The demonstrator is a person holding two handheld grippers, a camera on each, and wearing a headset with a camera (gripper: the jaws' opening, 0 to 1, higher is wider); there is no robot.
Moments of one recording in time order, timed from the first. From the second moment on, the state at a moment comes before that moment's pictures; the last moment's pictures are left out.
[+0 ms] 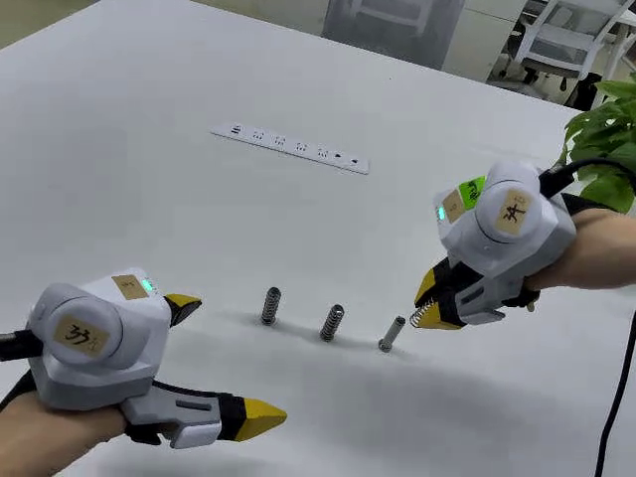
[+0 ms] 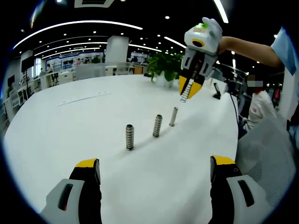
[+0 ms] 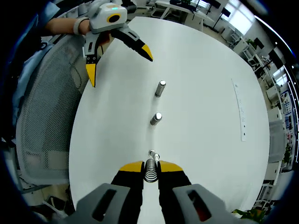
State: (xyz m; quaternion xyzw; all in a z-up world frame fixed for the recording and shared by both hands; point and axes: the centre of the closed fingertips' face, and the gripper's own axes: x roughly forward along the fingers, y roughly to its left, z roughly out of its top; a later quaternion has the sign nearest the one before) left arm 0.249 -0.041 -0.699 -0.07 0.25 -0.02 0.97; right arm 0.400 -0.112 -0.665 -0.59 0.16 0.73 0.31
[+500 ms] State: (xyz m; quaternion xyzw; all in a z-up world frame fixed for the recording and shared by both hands) left arm 0.248 -0.042 -0.700 -0.07 0.25 -0.03 0.97; right arm 0.400 -0.104 -0.680 -0.61 0.17 0.72 0.28
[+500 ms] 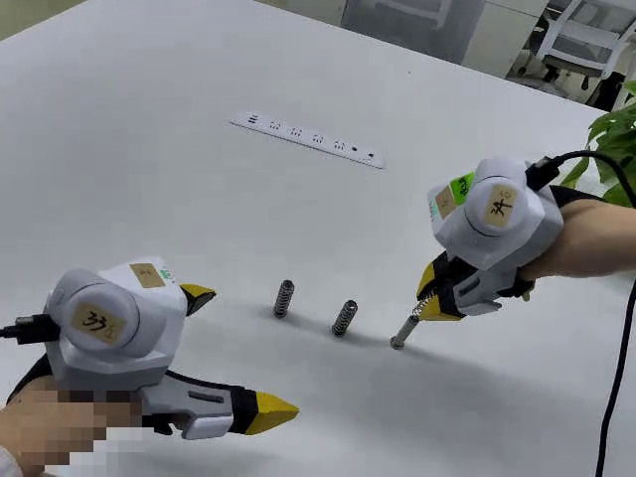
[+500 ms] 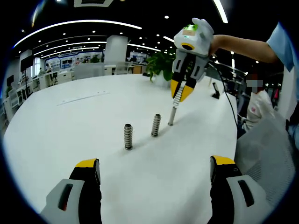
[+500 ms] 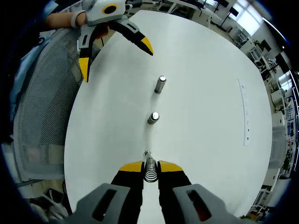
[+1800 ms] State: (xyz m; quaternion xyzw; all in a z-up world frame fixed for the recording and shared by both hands) left arm 0.246 -0.042 -0.706 -0.08 0.26 -0.04 0.96; right arm 0.402 -0.105 -0.687 -0.62 0.17 0.72 0.25
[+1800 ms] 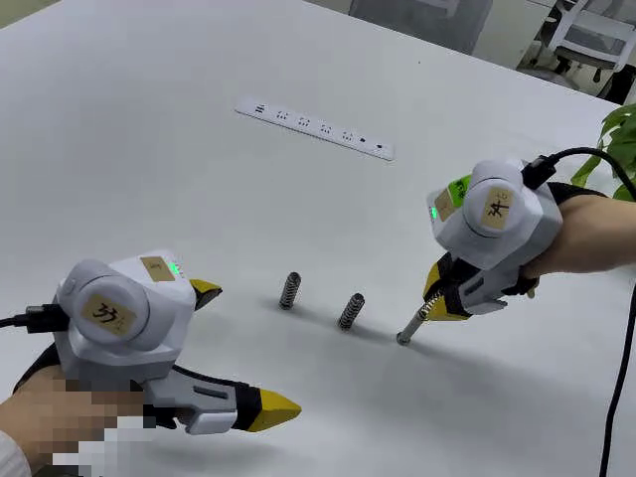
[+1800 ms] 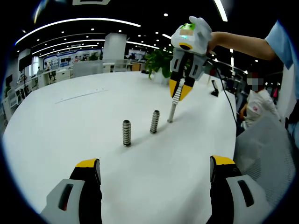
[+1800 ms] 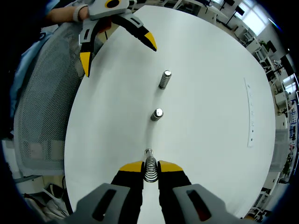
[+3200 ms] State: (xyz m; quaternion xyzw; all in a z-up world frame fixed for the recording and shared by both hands) left arm 0.245 -0.051 -0.712 -0.08 0.27 -0.05 0.96; right arm 0.399 -0.105 -0.737 -0.64 0.19 0.71 0.23
